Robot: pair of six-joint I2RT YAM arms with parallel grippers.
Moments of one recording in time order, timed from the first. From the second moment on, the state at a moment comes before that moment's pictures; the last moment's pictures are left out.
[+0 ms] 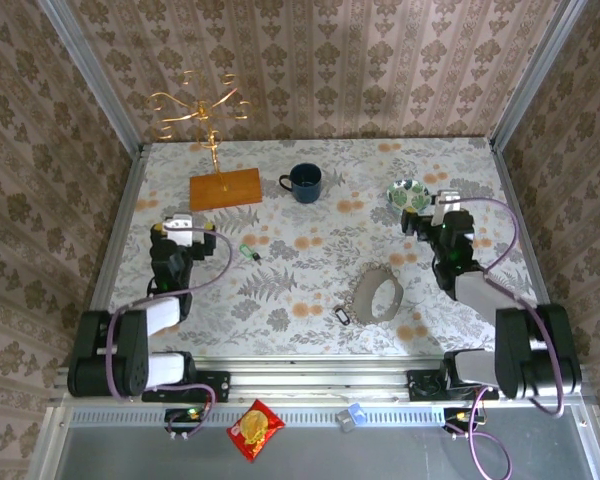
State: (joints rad) left arm -0.06 1.26 0.27 0.83 -0.06 0.13; right arm 0.03 1.26 0.50 0.45 0.08 0.05
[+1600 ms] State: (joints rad) left arm -0.75 1.14 0.36 0.43 -0.15 -0.23; right arm 0.86 1.45 0.84 -0.72 0.07 0.61
